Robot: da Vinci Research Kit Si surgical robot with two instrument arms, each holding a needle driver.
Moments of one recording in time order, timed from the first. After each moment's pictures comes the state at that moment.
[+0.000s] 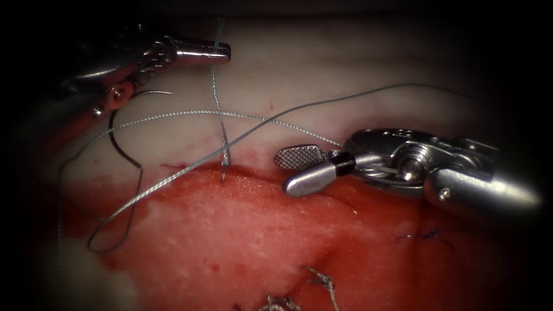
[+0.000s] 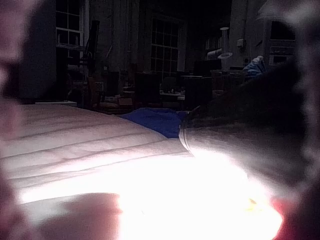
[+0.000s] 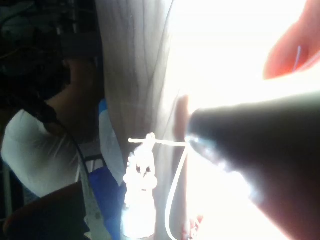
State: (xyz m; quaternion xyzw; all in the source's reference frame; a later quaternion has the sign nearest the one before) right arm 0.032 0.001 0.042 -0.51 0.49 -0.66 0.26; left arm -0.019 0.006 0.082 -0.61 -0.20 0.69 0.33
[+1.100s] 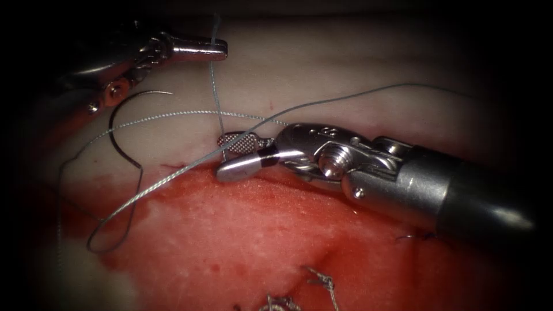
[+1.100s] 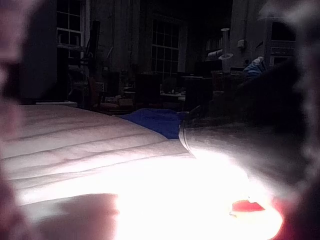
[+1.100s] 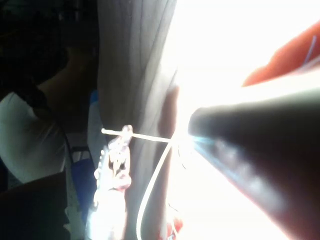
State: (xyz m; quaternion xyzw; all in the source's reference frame) right arm 0.038 0.002 0.046 -0.56 0.32 -0.71 0.28; left arm -0.019 0.006 0.082 -0.62 -0.21 0.68 0.33
